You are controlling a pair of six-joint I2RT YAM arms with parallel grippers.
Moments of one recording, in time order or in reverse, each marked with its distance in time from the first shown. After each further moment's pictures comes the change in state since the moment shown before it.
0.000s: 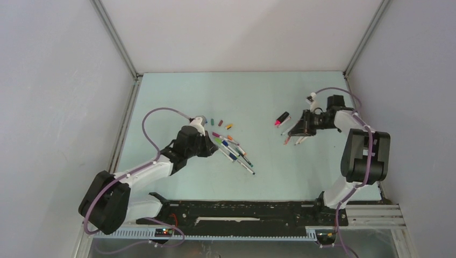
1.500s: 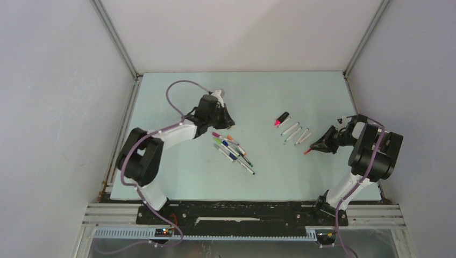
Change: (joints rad) left arm 0.025 0.471 0.496 -0.058 0.050 -0.024; right arm -0.365 0.079 -0.158 0.040 0.278 0.274
